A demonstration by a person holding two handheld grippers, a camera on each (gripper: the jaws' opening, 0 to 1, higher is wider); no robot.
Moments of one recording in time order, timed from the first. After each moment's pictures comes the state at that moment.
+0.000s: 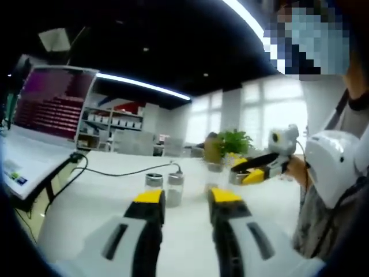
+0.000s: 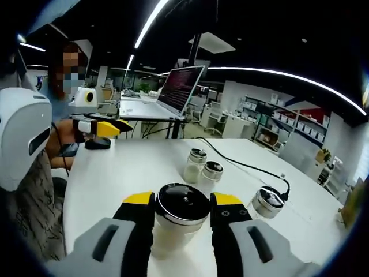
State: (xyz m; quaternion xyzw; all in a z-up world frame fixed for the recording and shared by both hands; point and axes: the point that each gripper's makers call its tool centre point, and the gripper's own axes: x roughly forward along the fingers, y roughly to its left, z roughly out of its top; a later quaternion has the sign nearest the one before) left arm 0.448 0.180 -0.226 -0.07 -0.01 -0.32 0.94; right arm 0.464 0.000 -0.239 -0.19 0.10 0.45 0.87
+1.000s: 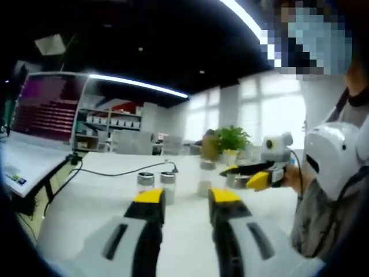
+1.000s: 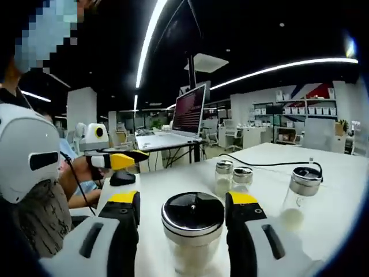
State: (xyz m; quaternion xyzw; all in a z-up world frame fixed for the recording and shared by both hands) left arm 0.436 0.171 -0.223 -0.06 -0.01 -0.32 0.94; right arm 0.452 0.029 -0.241 -0.01 0.06 0.52 0.85
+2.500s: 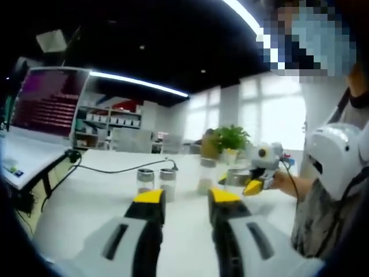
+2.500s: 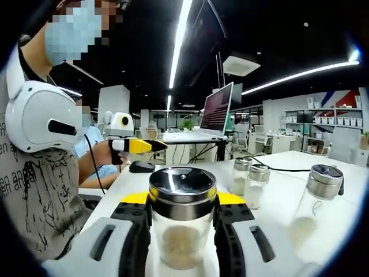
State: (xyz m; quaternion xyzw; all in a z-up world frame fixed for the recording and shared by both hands) left arm 0.428 0.156 -0.228 -0.06 -0.01 -0.32 0.94; right arm 0.447 0.024 -0.264 -0.03 0.04 0.61 0.79
